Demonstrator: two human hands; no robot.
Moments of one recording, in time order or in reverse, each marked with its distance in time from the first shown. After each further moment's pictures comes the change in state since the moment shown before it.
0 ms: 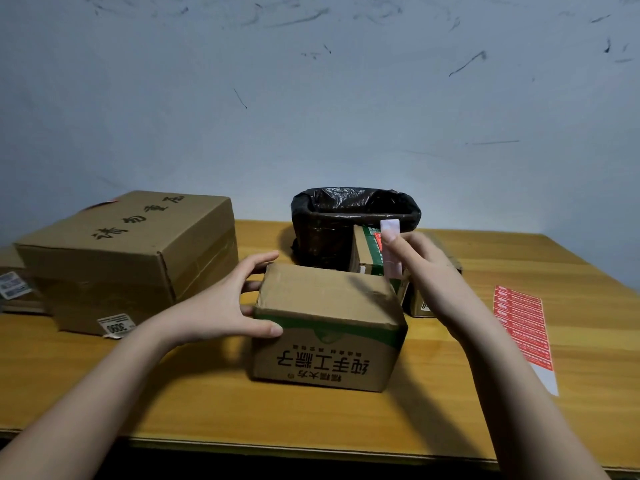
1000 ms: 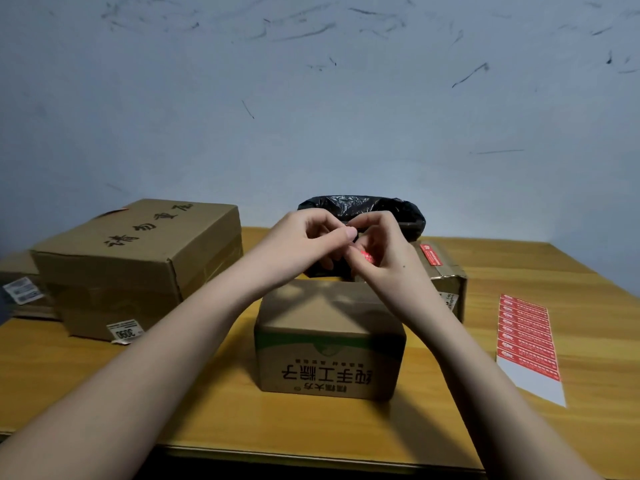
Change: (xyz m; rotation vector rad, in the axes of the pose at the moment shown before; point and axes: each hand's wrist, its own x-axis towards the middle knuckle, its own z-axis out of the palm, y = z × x) left_hand 0.038 0.100 0.024 -0.014 0.291 0.188; right_hand 0.016 -0.014 0.039 -0.017 0.012 -0.416
